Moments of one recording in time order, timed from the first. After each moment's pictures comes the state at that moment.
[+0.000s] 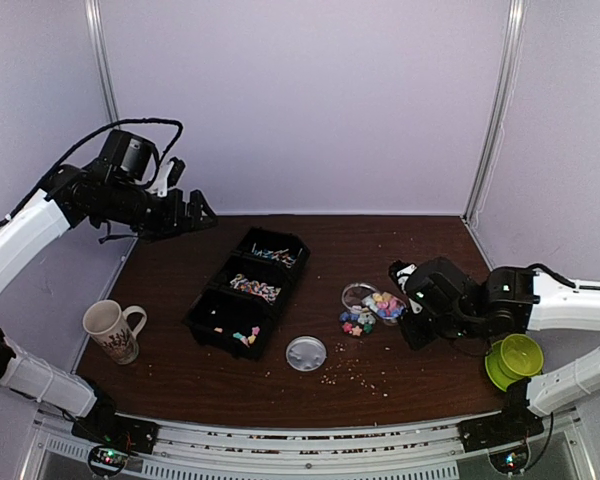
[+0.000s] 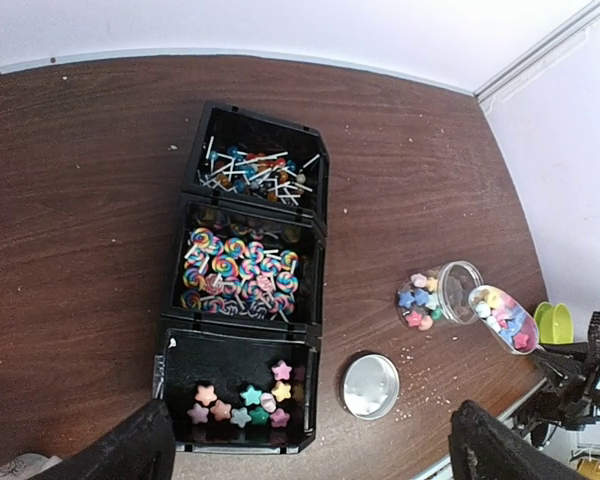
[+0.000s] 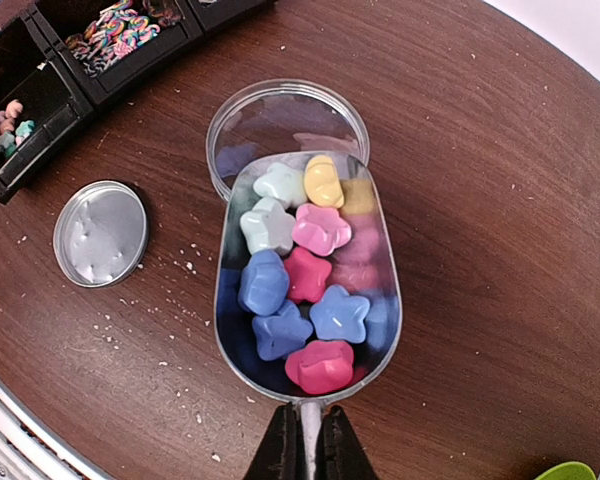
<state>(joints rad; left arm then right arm) -0.55 1.30 1.47 -0.90 0.12 -0.49 1.06 1.14 0.88 -0.71 0.43 0.46</state>
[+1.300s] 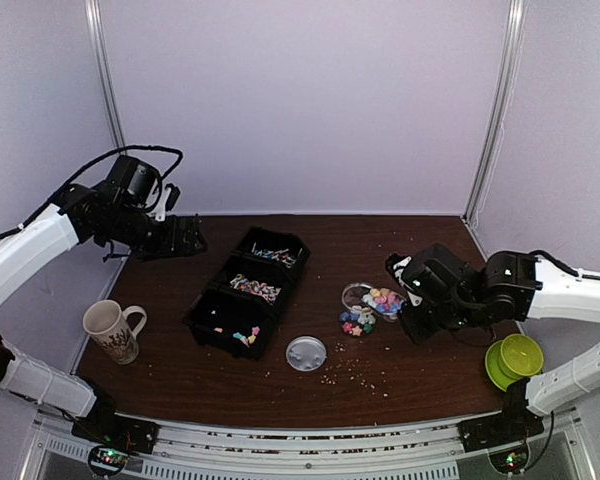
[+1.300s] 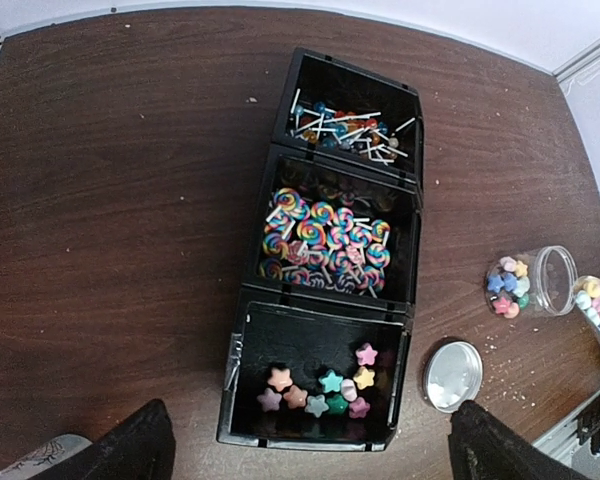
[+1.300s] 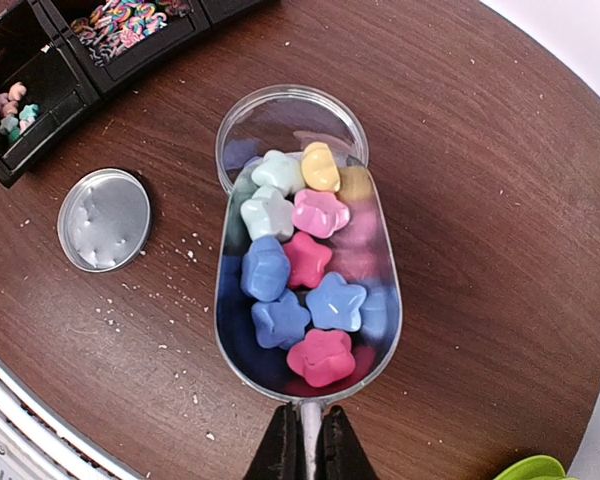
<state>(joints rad) -0.49 1.28 1.30 -0.88 0.04 -0.42 1.06 1.18 1.00 -0.83 0.42 0.42</state>
